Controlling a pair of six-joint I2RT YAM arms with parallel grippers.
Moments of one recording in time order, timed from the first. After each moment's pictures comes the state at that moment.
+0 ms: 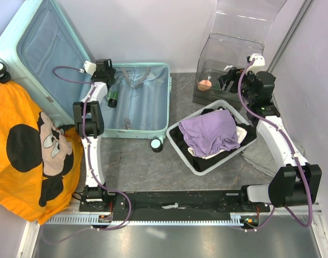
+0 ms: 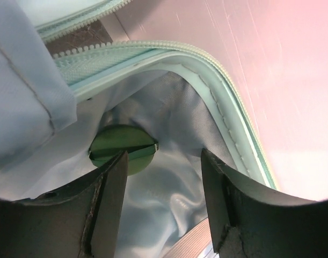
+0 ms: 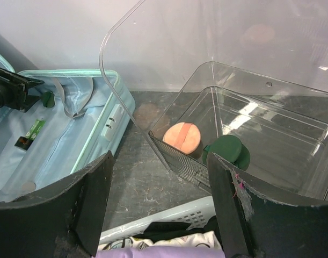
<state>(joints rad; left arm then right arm) 0.04 2.50 2.10 -0.09 -0.31 -1.01 0.06 1.33 1.12 0.12 -0.26 0.24</state>
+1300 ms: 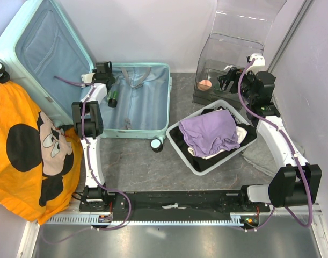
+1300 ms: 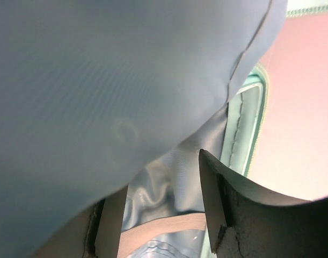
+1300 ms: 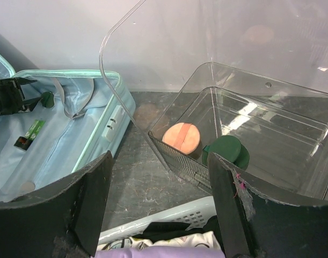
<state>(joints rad) 0.04 2.46 2.02 -0.14 -0.34 -1.60 0.06 1.33 1.12 0.12 -0.26 0.24</state>
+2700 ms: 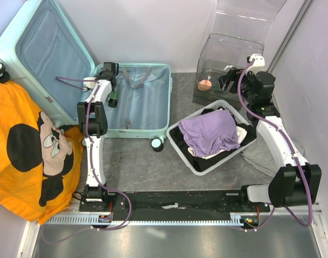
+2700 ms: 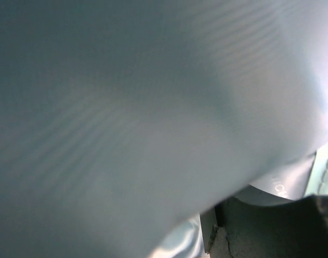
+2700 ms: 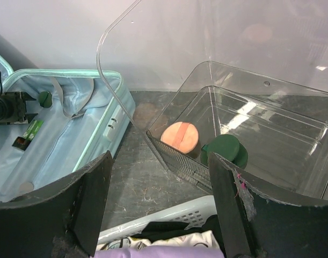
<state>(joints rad) -0.02 2.54 2.21 -0.56 -0.58 -1.67 0.06 1.33 1.12 0.12 -0.25 0.24</state>
